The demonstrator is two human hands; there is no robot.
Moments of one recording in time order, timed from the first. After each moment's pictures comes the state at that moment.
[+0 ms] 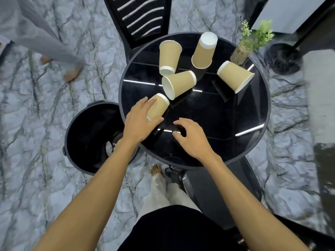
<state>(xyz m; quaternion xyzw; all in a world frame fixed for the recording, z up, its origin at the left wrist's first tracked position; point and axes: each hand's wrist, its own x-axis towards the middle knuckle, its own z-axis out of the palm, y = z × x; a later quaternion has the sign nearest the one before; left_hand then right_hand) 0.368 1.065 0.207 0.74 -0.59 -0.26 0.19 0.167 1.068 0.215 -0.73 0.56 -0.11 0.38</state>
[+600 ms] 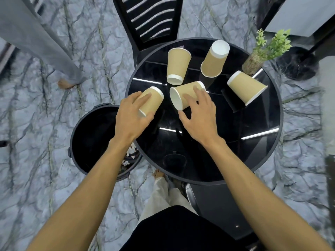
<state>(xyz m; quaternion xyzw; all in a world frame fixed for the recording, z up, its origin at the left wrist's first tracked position) 0.405 1.036 0.217 0.76 -0.59 -0.16 0.24 0.191 0.983 0.228 -0.80 0.55 -0.17 0.17</state>
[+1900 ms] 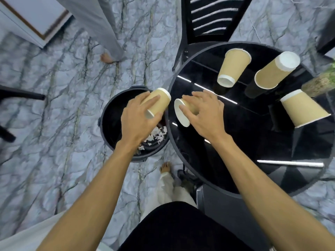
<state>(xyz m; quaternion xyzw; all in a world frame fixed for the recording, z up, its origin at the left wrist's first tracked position) 0.462 1.116 0.220 0.83 -0.49 -0.10 0.25 0.283 0.998 0.228 -0.85 0.44 -0.16 0.25</state>
